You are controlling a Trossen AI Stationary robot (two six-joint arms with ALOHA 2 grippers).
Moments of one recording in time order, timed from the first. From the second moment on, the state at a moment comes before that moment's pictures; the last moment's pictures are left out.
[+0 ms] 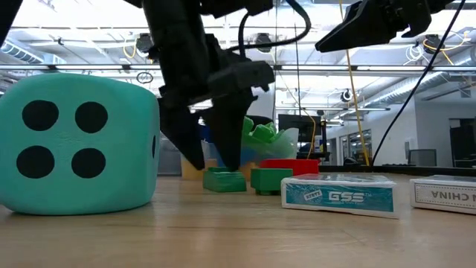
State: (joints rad) left arm -0.30 2.06 1.46 -0.70 -0.28 -1.01; right arm 0.42 1.11 0.66 -0.01 0.67 -0.14
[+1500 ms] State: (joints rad) left arm -0.58 1.73 1.46 -1.05 -0.14 -1.14; right arm 0.42 1.11 0.66 -0.01 0.62 -0.14
